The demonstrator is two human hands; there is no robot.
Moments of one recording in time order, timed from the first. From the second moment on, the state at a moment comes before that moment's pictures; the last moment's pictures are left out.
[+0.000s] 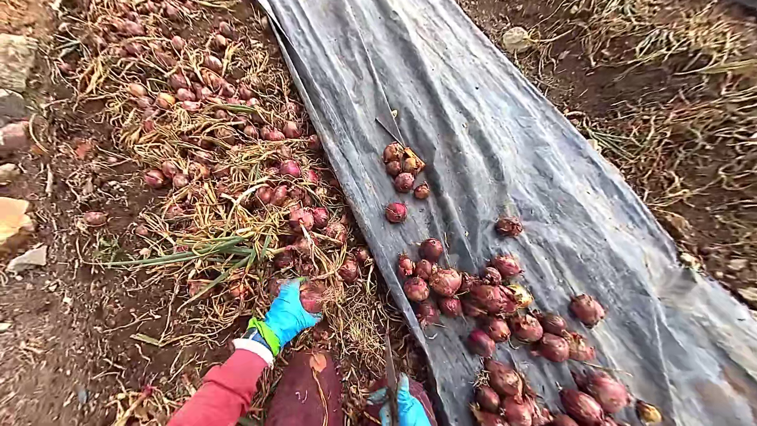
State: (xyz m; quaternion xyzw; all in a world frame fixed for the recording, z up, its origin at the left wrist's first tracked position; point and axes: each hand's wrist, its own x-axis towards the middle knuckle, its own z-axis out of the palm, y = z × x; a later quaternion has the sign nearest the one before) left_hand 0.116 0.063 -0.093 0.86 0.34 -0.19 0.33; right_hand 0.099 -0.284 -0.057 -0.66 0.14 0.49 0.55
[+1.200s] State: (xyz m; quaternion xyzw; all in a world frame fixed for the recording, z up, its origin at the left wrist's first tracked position) left_hand -0.032 0.118 -0.060 0.78 0.54 -0.22 0.23; right_hand 0.079 -0.350 -0.033 -0.73 0.09 0.37 0.56
